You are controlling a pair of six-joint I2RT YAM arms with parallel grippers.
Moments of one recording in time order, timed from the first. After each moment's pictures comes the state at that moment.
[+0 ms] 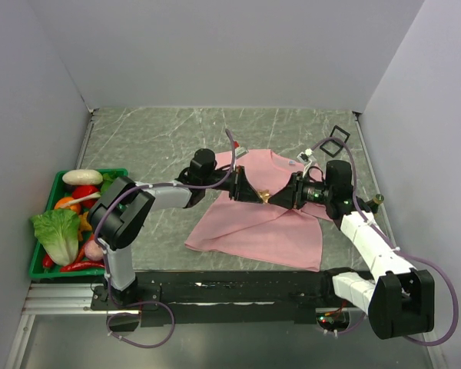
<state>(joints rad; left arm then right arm) -0.66 1.86 1.02 0.72 1.02 -0.76 0.12 1.06 0.65 -0.15 -0.94 0.31</state>
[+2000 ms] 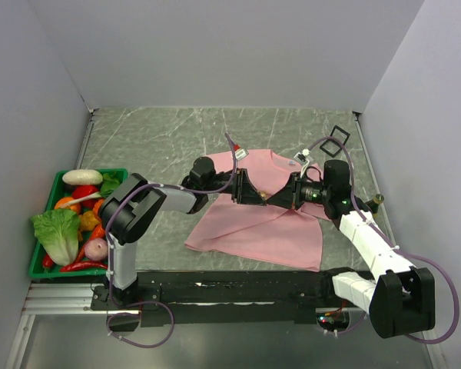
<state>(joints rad) -0.69 1.95 0.98 1.06 1.02 -0.99 0.14 1.06 0.65 -0.12 -0.97 0.31</state>
